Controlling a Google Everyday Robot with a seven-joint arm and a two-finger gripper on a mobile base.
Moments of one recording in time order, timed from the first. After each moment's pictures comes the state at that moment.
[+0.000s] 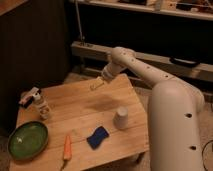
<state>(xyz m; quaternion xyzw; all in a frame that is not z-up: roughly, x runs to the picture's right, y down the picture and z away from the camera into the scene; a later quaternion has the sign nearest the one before) -0.028 -0.029 0.878 -0.37 -0.09 0.47 0.80</state>
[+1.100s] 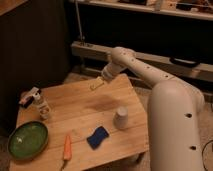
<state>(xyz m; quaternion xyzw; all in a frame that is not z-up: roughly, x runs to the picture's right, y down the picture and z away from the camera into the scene) -0.028 -0.029 0.878 -0.37 -0.09 0.47 0.80</state>
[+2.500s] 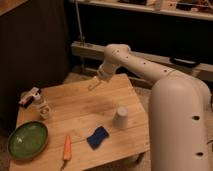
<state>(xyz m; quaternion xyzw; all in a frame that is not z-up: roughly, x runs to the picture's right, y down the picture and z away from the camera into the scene) -0.048 -0.025 0.815 -0.33 -0.02 0.46 0.83</state>
